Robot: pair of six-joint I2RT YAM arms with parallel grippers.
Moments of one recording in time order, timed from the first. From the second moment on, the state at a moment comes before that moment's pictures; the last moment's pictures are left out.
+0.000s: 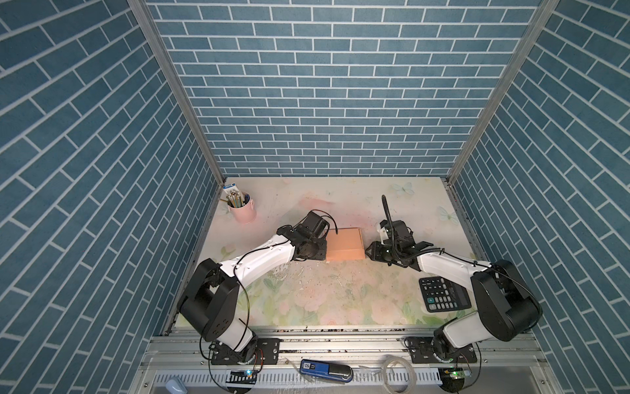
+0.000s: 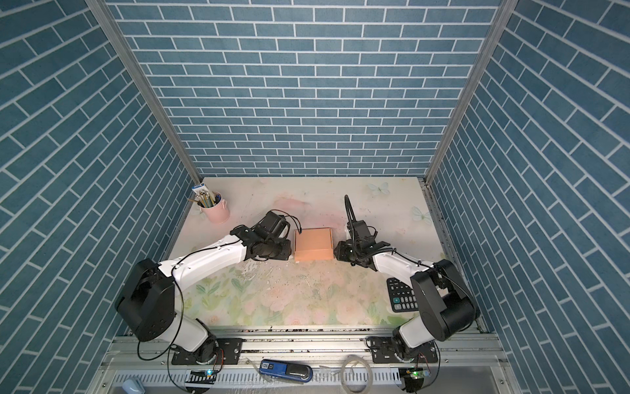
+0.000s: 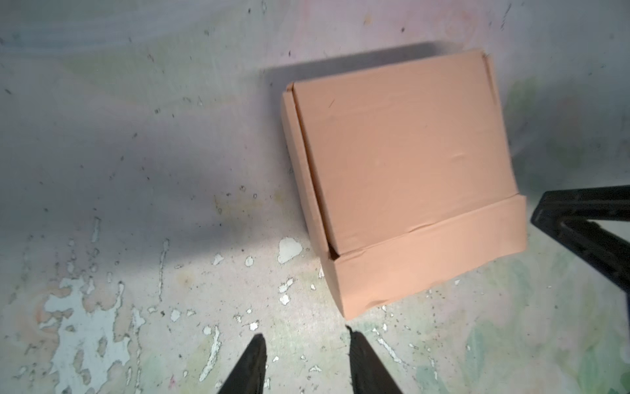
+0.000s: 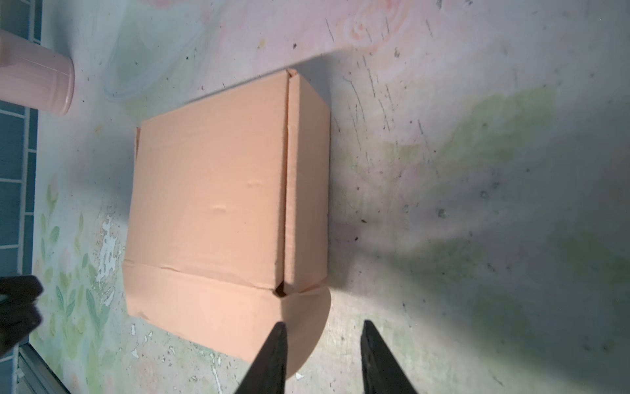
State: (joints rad) left arm -0.66 1.55 1.05 -0.60 -0.01 -0.51; right arm 0.54 1.51 0.75 -0.16 -0.23 0.55
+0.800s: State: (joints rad) left arm -0.67 1.67 1.05 -0.44 0.09 -0.55; right arm 0.59 1.55 0.78 -0.10 -0.24 0.61
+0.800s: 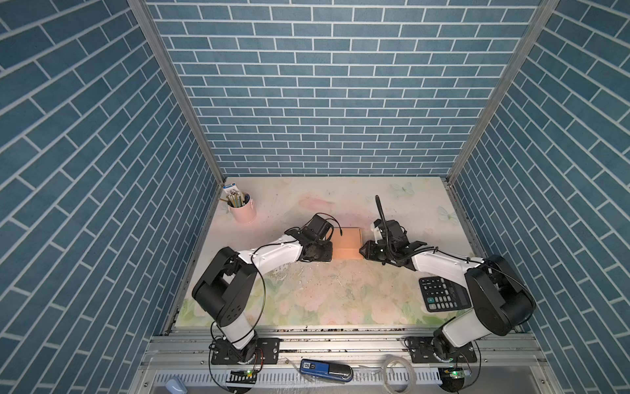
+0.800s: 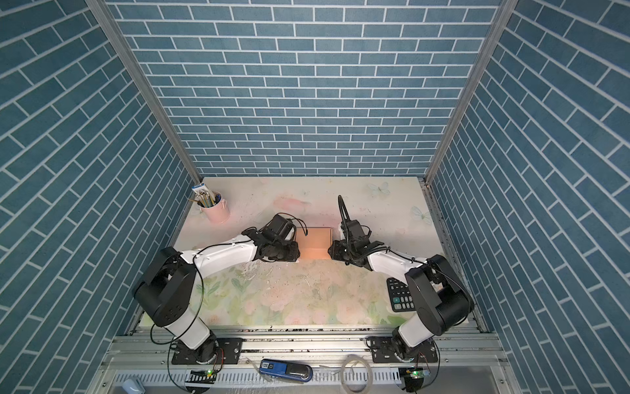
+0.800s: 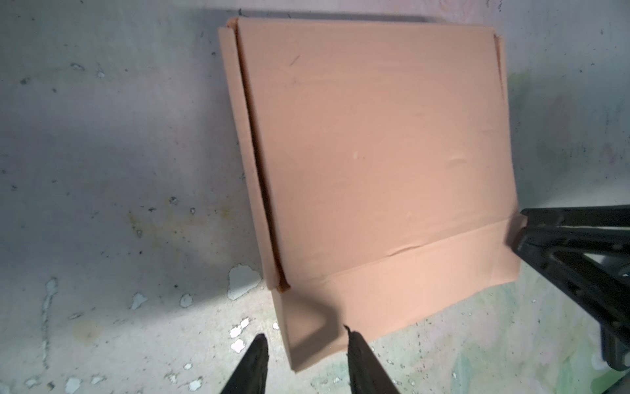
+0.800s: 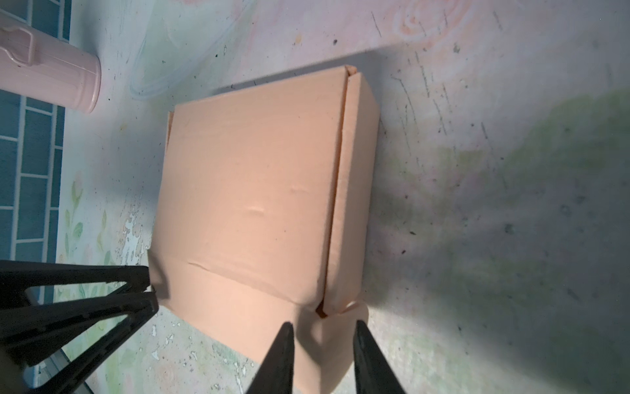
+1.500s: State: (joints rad) left arm -0.71 1.68 1.08 -0.42 0.11 -0.57; right arm 0.59 1.55 0.78 -0.07 -0.27 0.66
